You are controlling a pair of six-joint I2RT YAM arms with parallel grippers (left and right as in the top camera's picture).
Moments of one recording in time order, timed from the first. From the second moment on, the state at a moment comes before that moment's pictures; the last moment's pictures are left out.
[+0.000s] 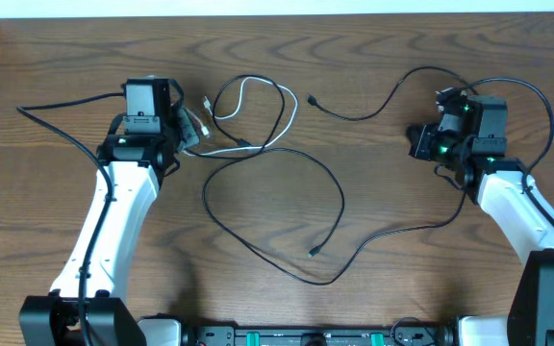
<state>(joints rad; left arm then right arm) -0.04 1.47 1.10 -0.57 -0.08 -0.40 -0.01 1.56 0.85 -0.11 -0.40 0.21</state>
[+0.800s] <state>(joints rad) -0.04 1.47 1.10 -0.66 -0.17 -0.28 0.11 1.56 0.85 -0.11 -0.50 0.06</state>
